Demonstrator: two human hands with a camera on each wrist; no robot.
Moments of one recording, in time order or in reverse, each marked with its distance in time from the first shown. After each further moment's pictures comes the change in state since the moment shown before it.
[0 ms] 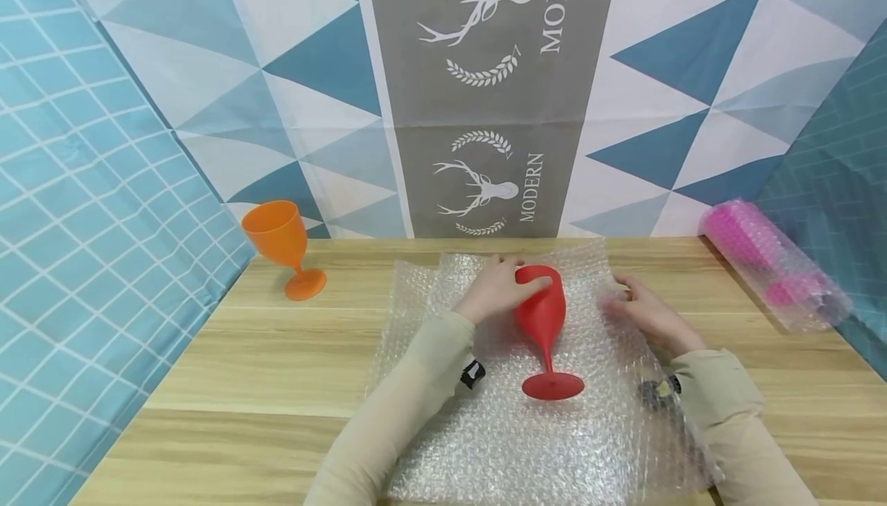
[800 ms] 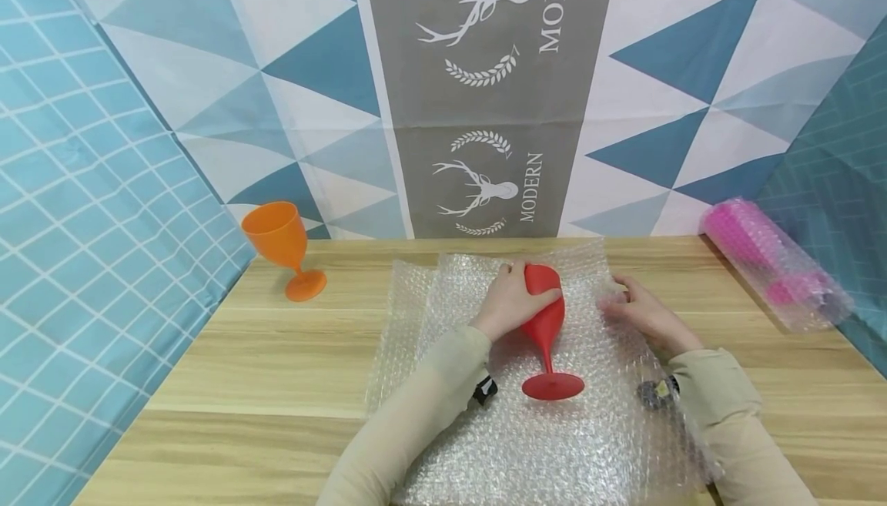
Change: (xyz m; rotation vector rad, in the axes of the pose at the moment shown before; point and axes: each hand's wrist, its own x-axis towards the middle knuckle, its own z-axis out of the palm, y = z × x) left_hand -0.003 0.005 0.029 -0.083 0.064 -0.060; right_hand 0.002 0.003 0.001 -0.005 -0.013 0.017
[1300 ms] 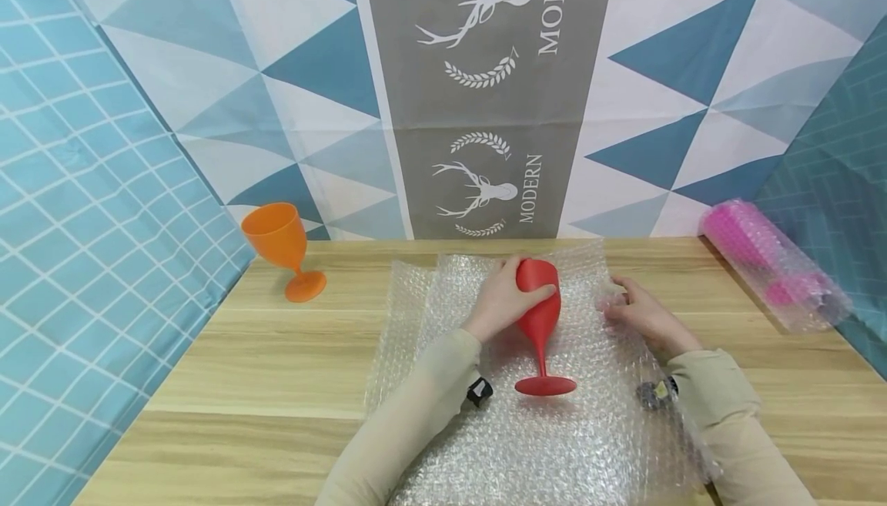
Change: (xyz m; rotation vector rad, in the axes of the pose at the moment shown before) left_hand -0.003 -0.002 -0.010 -0.073 0.075 0.059; right_hand 0.000 0.000 0.001 -0.065 0.013 -0.030
